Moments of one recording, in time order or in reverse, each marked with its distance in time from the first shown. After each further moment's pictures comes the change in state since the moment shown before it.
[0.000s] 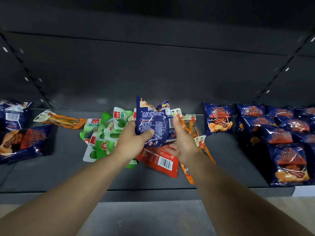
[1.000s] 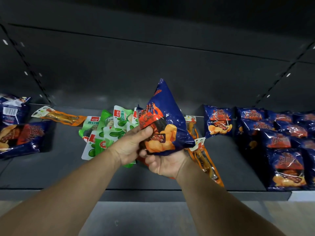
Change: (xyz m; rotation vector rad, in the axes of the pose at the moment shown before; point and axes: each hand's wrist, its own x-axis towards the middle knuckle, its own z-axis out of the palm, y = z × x) left_hand 0.000 -0.001 -0.010 -0.504 -0.523 -0.131; right_hand -0.017 0.017 0.018 0.233 -0.679 0.405
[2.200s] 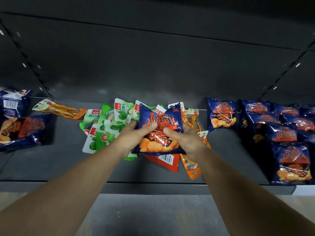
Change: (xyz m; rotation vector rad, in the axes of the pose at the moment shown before) left_hand 0.015 -0.016 -0.009 0.242 0.393 -0.016; right_hand -0.005 -0.021 -0.047 -0.597 0.530 -0.465
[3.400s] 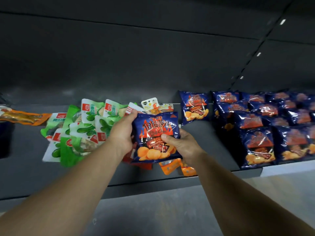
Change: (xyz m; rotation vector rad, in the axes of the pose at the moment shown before) left_hand 0.025 0.001 0.076 -0.387 0.093 -0.242; right_hand -0.019 0.027 -0.070 0.029 0.082 0.024
